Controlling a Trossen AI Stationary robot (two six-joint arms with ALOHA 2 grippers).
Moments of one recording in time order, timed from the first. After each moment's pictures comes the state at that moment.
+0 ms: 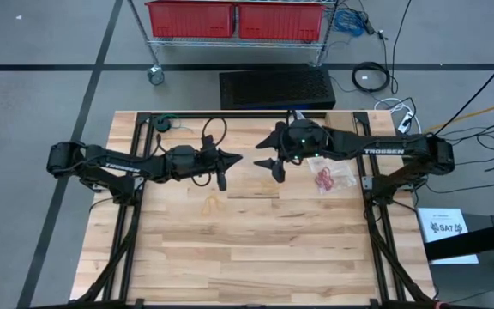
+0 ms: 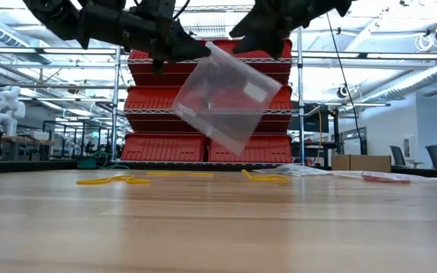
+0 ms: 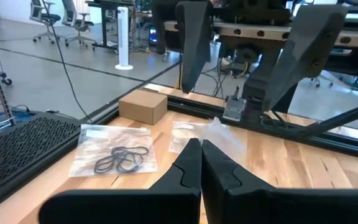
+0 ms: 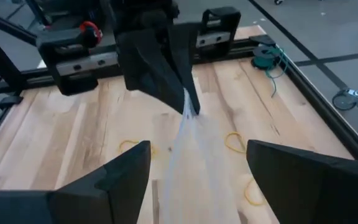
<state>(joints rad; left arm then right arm) 0.11 1.30 0.61 0.62 -0.17 -0.12 -0.19 1.40 1.10 -0.13 -0.10 0.07</state>
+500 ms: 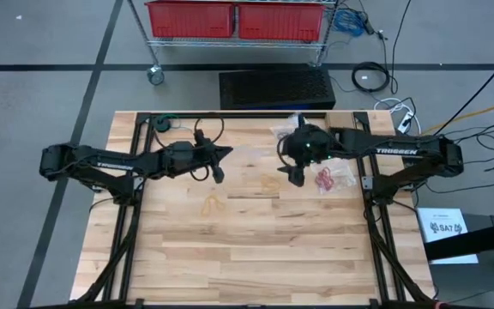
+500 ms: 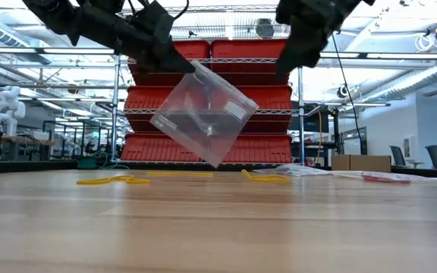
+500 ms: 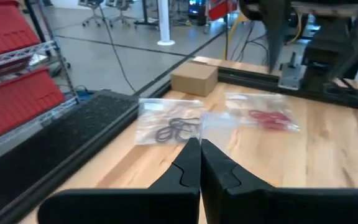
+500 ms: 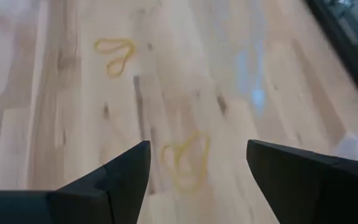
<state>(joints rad) 0.16 1.20 0.61 0.38 -0.29 -0.05 -0.17 1.31 1.08 -0.58 -0.02 0.06</state>
